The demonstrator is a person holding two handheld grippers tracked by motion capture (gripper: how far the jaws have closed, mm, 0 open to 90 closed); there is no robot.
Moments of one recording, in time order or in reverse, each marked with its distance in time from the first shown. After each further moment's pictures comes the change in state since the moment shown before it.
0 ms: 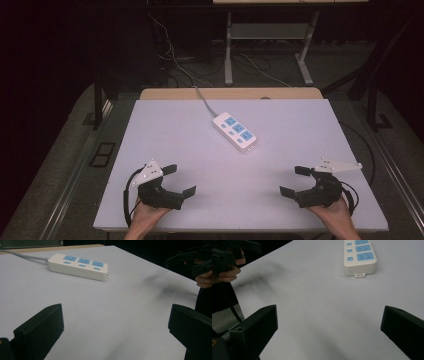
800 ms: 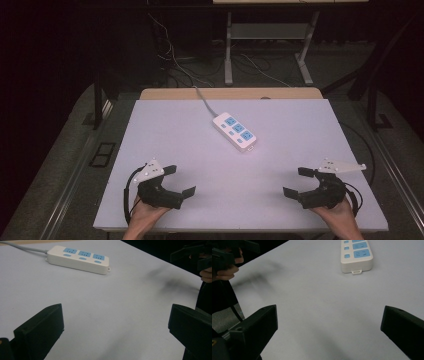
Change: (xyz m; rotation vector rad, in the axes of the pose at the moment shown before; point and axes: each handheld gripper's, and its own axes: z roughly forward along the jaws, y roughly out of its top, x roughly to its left) left arm 0.002 0.003 0.000 0.056 0.003 -0.010; right arm -0.003 -0.003 -0.007 0.009 -0.009 0.012
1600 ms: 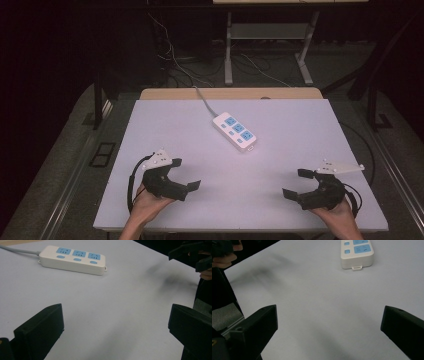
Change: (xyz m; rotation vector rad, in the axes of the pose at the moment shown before) left arm 0.001 0.029 0.012 0.084 -0.027 0.038; right arm 0.001 -0.003 0.002 0.021 -0.006 0.000
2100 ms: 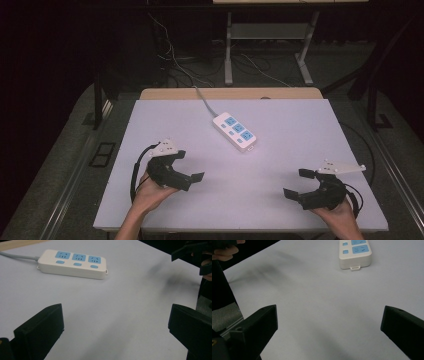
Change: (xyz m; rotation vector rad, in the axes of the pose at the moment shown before) left arm 0.007 0.025 0.010 0.047 -0.014 0.023; right arm -0.001 -0.001 -0.002 -0.002 -0.007 0.004
